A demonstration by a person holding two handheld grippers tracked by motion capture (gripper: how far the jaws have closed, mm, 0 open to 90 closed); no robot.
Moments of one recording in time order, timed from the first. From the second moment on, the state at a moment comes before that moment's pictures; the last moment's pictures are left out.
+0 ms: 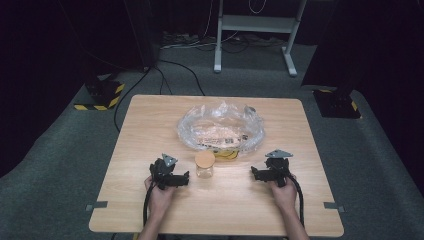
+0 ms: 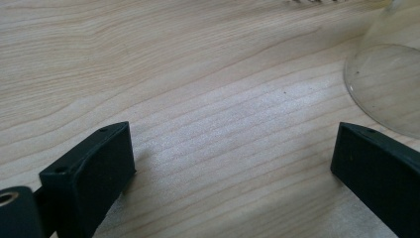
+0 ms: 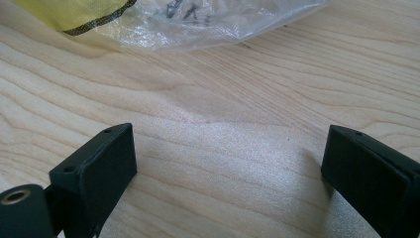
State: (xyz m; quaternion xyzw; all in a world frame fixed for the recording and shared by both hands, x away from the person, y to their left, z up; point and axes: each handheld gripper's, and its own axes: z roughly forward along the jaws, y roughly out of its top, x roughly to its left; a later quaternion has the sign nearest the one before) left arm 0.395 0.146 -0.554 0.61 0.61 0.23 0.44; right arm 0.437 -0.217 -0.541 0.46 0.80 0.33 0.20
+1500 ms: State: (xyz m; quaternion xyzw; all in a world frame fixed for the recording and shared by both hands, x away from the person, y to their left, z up) left arm 0.357 0.115 -0.539 0.64 0.58 0.18 0.47; right arm 0.437 -0.217 -0.541 0.46 0.80 0.33 0.20
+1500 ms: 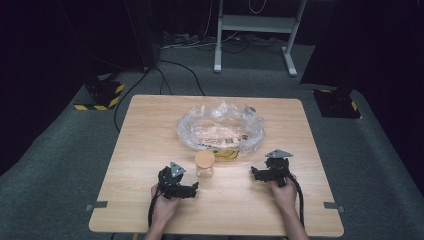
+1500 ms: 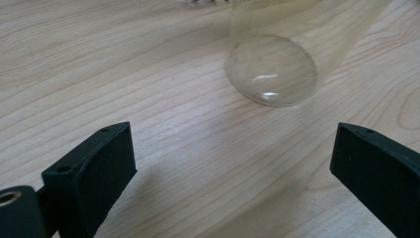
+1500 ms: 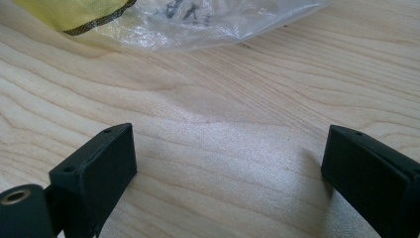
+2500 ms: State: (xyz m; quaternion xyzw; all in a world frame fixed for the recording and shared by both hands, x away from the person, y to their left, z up) left arm 0.378 0.084 -0.523 0.64 0.55 0.20 0.50; right arm 0.437 -0.217 -0.541 0.46 0.80 0.33 0.20
